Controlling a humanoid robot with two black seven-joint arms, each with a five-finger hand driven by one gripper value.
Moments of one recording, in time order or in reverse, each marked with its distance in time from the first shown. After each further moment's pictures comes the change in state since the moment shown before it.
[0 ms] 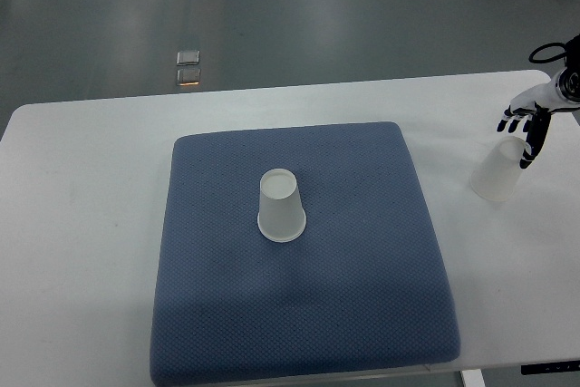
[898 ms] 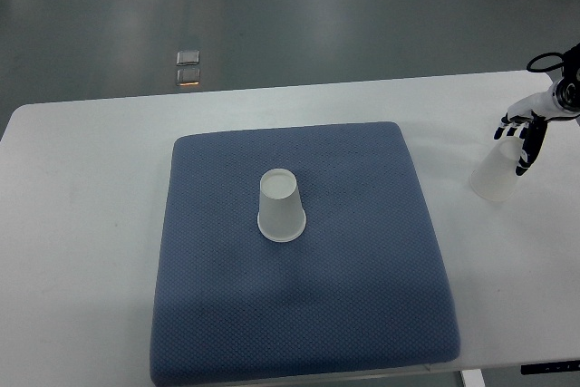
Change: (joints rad) left arm 0.000 0.000 0.000 0.000 -0.001 0.000 0.000; right arm -0.033 0.000 0.022 -0.001 0.001 -0.027 0.000
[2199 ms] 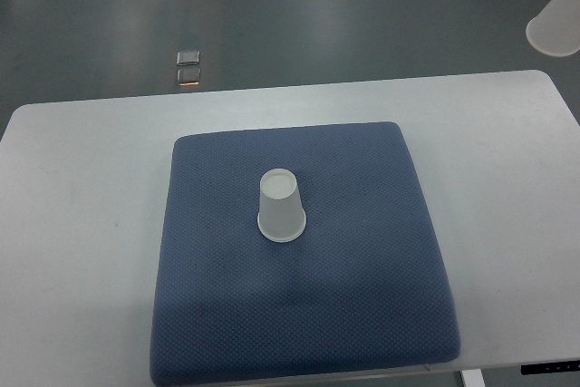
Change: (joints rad) left arm -0.002 0.000 0.003 -0.014 0.002 0.000 -0.001; right arm 0.582 -0.215 -0.004 0.146 -0.207 0.165 0.005
